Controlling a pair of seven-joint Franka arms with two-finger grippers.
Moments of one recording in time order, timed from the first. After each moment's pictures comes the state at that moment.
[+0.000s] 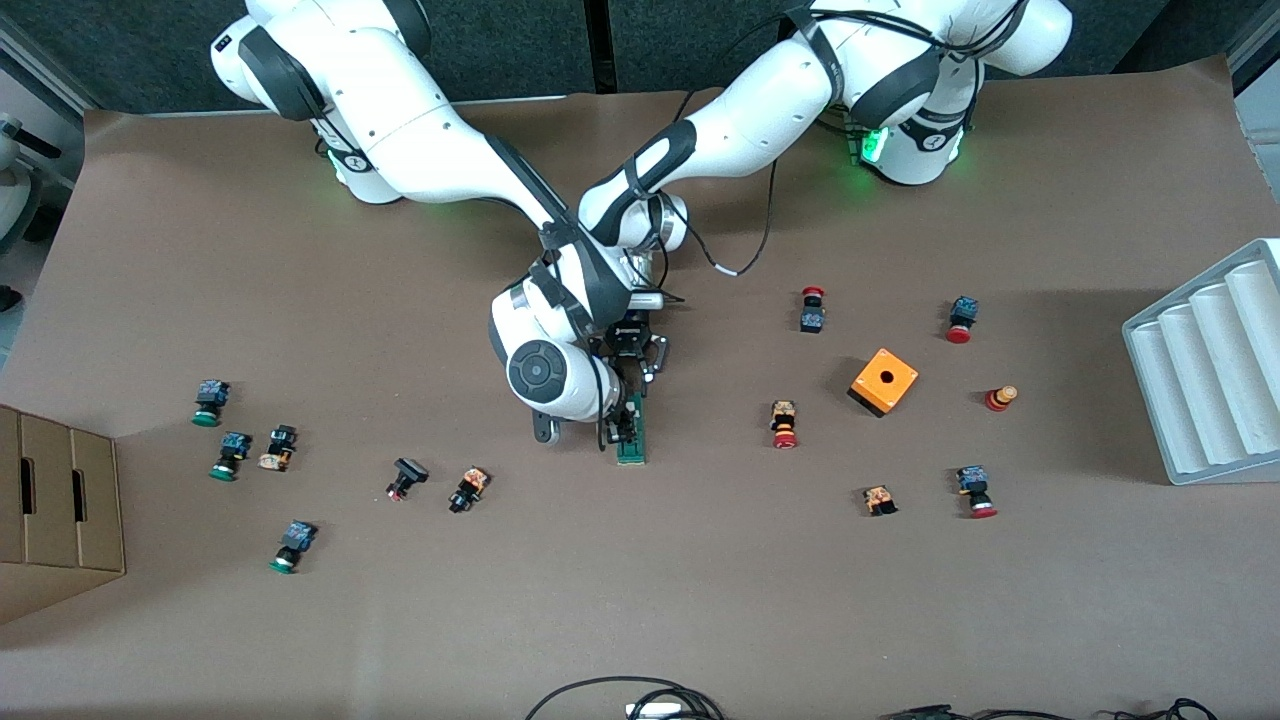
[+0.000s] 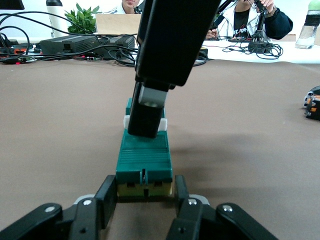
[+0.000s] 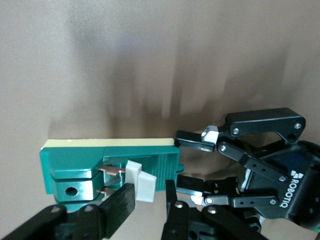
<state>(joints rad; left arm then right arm) -0.81 0.97 -0.36 -1.70 2.00 1.90 -2.55 0.72 0.78 -0.08 -1.47 0.44 2.20 1.90</state>
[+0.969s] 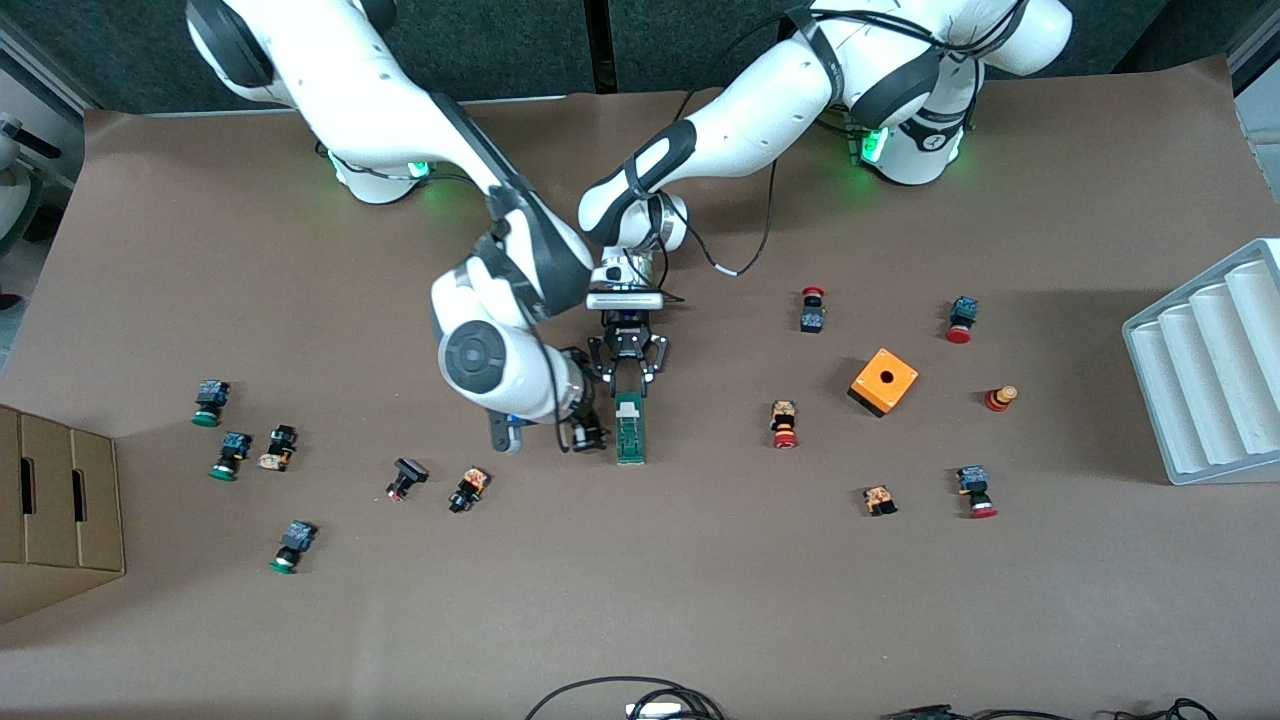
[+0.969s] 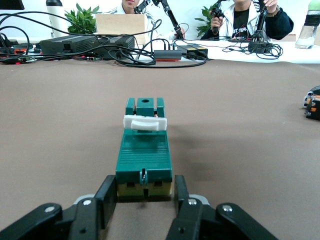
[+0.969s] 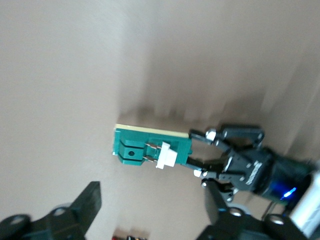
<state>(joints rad) -0.81 0.97 -0.36 -1.70 2.00 1.90 -2.55 0.62 0.59 -0.10 -1.46 0.37 2.04 1.70</state>
